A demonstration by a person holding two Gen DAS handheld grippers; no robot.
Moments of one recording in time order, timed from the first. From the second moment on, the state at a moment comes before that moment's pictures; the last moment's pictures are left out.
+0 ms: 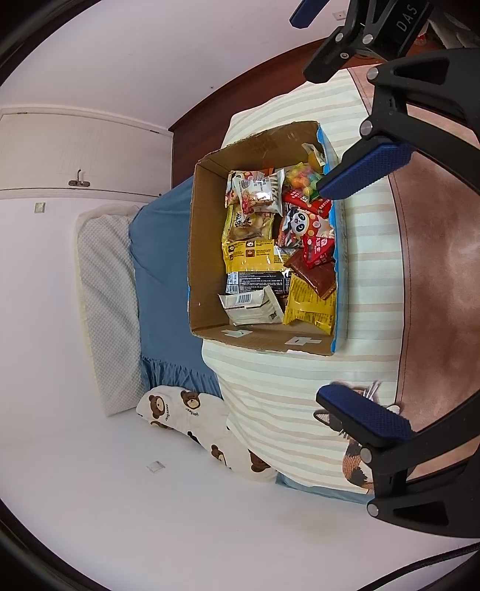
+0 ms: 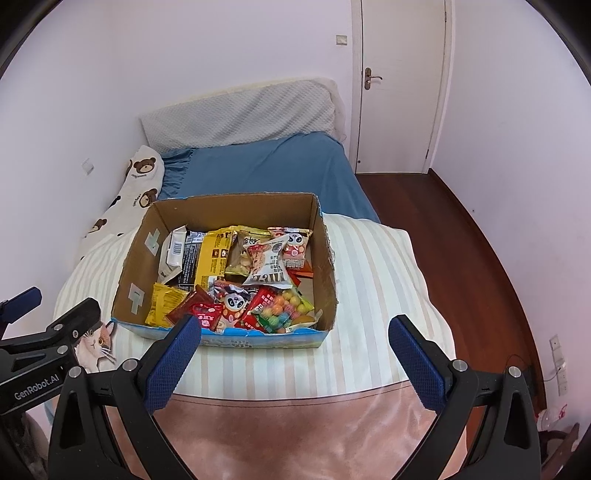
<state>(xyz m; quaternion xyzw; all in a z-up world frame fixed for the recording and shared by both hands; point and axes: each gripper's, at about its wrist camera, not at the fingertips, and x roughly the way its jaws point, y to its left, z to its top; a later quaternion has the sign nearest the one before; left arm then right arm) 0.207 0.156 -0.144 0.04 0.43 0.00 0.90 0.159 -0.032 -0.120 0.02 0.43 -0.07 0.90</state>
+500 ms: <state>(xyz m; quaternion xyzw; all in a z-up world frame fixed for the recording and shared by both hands) 0.200 0.158 -0.137 0.04 0.43 0.00 0.90 0.153 -0.034 -0.114 0.03 0.42 -0.06 0.90</state>
